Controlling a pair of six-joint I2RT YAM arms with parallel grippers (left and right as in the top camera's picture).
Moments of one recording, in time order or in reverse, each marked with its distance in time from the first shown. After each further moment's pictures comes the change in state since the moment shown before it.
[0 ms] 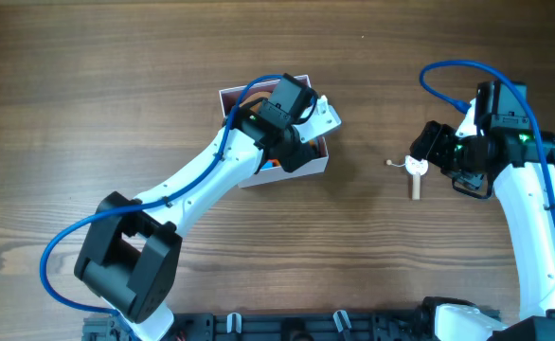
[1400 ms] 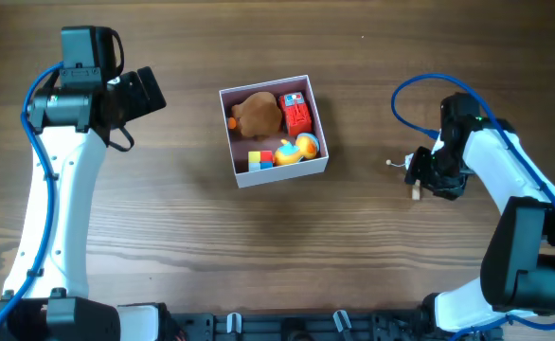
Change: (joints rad) left arm 0.656 -0.301 0.105 -0.339 -0.224 -0.737; right arm 0.000 0.356 -0.097 0.114 0.114 -0.086
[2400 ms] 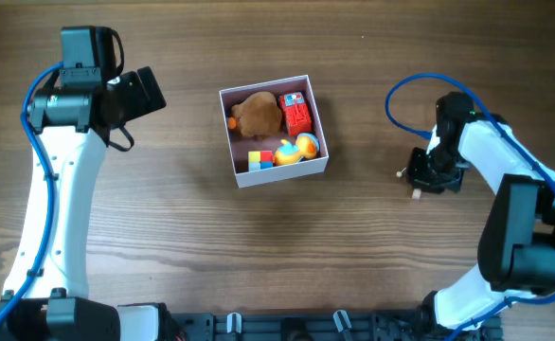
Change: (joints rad) left arm 0.000 0.000 0.000 0.000 0.000 0.000; right arm 0.000 0.094 0.047 -0.013 -0.011 -0.064
